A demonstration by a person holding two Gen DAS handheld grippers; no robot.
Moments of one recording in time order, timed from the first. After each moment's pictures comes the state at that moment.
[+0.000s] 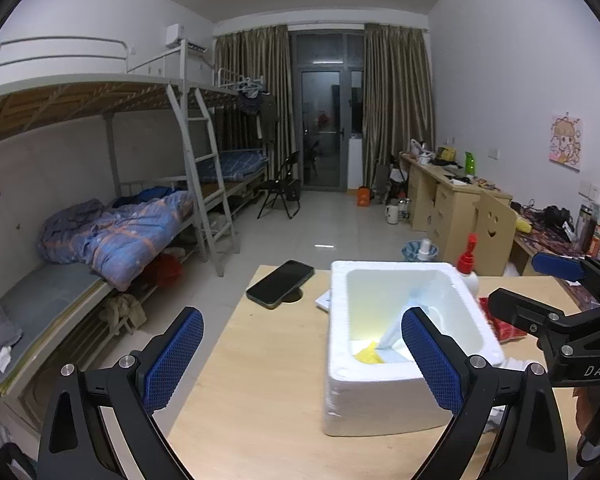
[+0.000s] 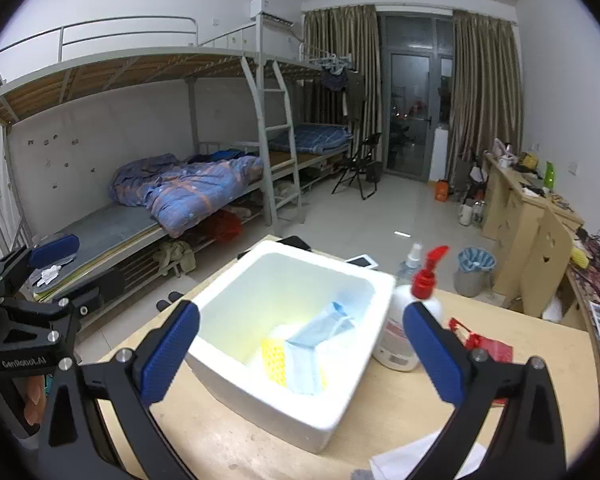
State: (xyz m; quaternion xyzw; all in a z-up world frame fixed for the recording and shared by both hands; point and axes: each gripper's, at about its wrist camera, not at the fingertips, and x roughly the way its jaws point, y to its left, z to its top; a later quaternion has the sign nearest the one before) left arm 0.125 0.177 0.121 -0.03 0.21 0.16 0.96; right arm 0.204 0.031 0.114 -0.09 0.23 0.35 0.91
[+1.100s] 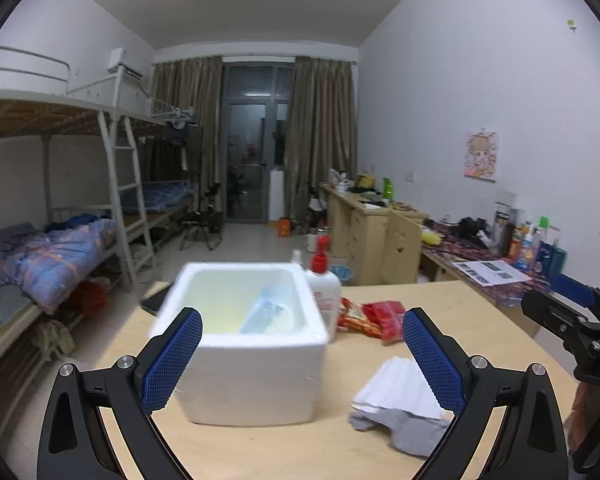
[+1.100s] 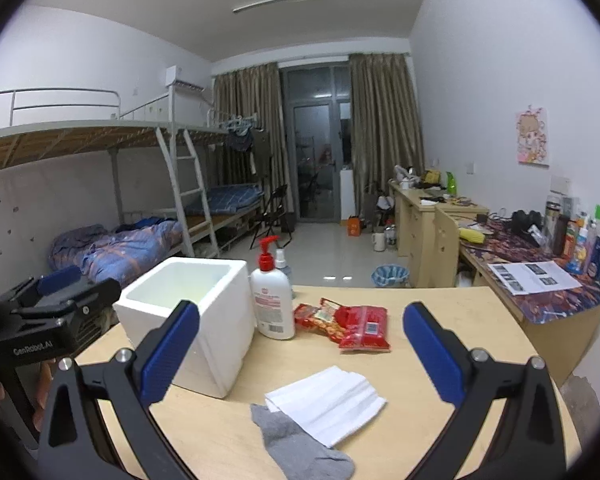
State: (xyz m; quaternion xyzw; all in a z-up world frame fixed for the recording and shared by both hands) left arm 0.097 0.052 0.099 -0.03 0.15 0.02 0.99; right arm 0.121 -0.131 0.090 0.00 0.13 0.20 0.97
